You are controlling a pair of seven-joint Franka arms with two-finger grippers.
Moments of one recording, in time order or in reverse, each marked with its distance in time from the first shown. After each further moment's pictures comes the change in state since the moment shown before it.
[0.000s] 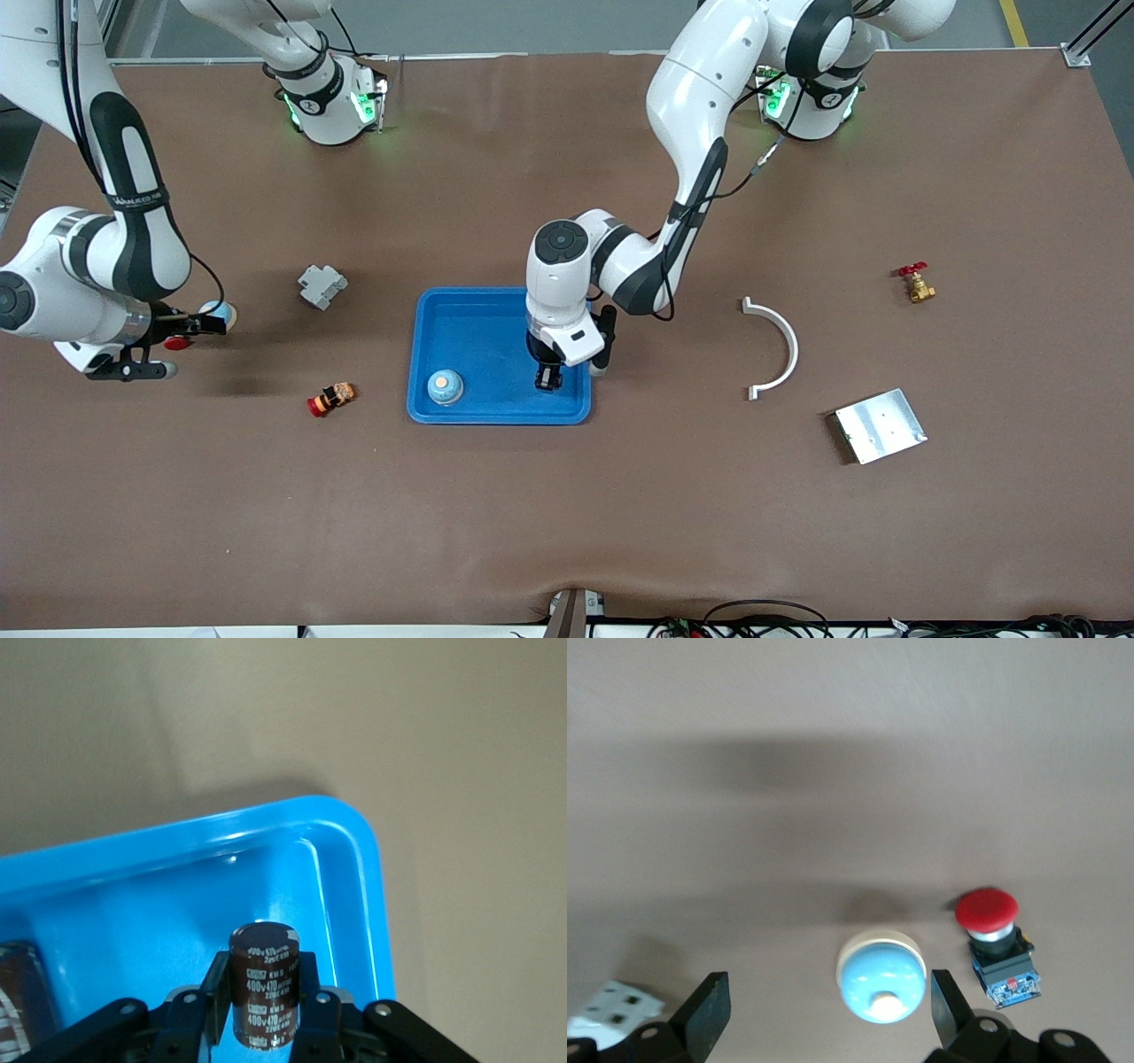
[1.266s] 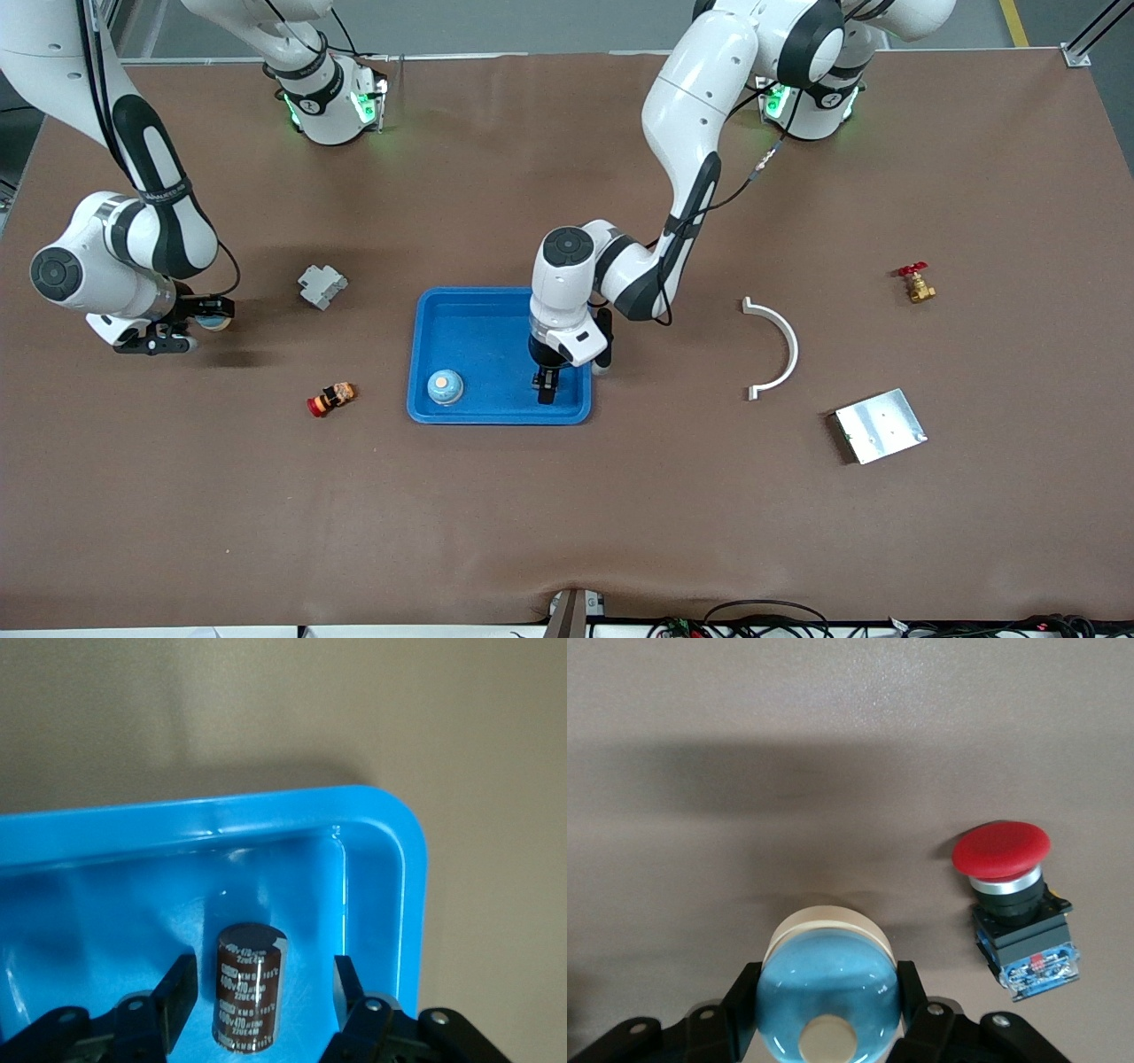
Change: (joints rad) left arm -0.004 0.075 -0.009 -0.032 0.000 0.184 -0.203; right arm -0.052 -0.008 -0.009 -0.261 -0.059 0.269 -0.015
